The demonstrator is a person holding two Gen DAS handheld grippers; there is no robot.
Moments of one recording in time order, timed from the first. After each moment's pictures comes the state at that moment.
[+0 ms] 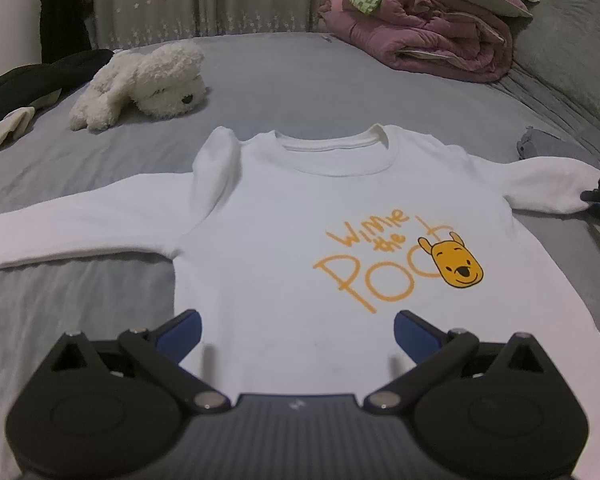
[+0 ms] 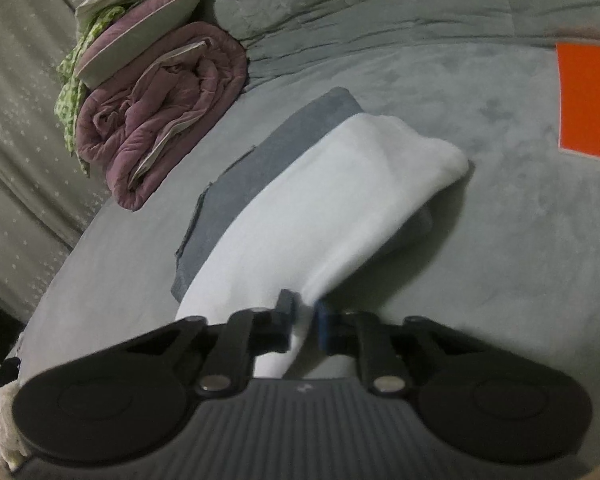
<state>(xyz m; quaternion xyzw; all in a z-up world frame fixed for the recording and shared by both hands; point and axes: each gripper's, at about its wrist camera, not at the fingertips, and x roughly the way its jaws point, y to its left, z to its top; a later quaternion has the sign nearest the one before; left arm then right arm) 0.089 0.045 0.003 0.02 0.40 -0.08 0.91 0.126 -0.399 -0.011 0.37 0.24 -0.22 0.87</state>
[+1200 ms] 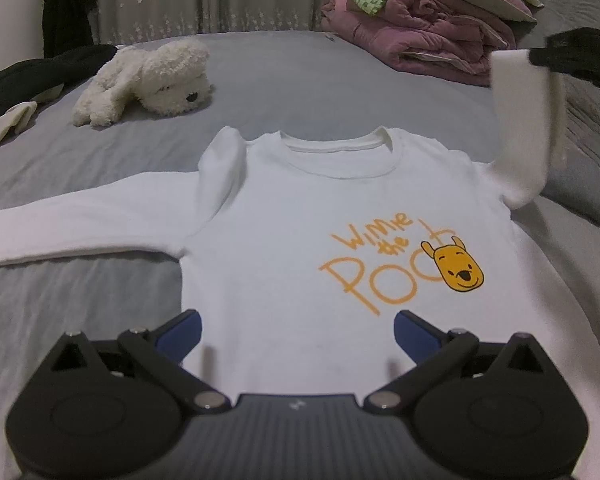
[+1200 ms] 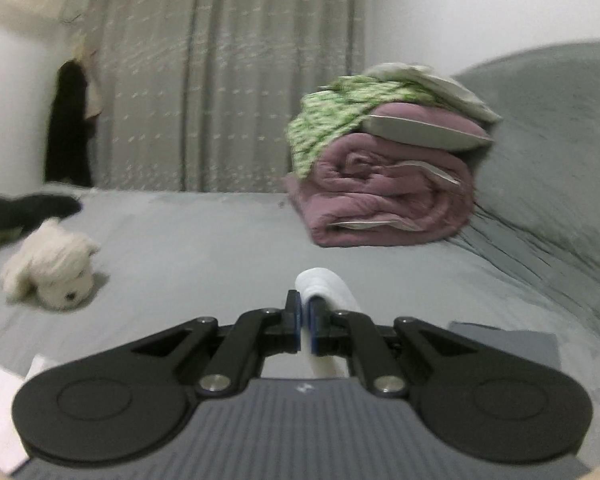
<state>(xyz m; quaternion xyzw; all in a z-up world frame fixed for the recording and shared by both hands) 0.089 0.052 0.007 0.01 0.40 -0.08 0.91 0.163 -0.182 0.090 -0.03 0.15 -0.06 0.99</state>
